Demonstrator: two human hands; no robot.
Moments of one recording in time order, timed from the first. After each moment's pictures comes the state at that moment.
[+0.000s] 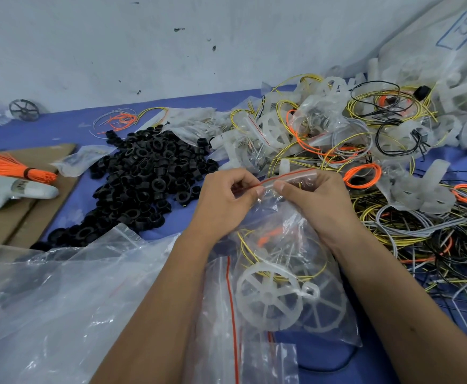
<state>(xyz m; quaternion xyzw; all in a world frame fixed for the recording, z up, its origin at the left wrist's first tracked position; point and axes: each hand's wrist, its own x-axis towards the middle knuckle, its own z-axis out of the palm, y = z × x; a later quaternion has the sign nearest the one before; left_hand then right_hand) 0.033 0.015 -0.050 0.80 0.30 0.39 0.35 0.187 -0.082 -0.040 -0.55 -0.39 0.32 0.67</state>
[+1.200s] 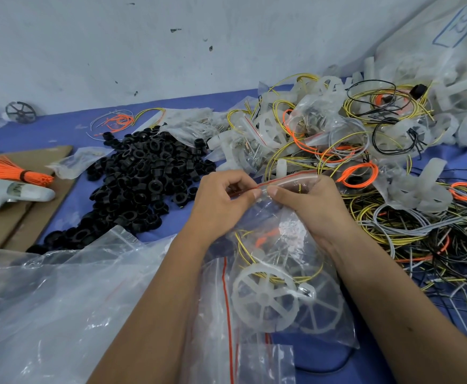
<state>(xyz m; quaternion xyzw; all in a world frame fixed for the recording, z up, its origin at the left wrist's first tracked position) 0.032 0.014 -0.047 0.79 0.30 0.38 0.37 0.185 -0.079 -0.045 -0.55 -0.37 0.36 0.66</state>
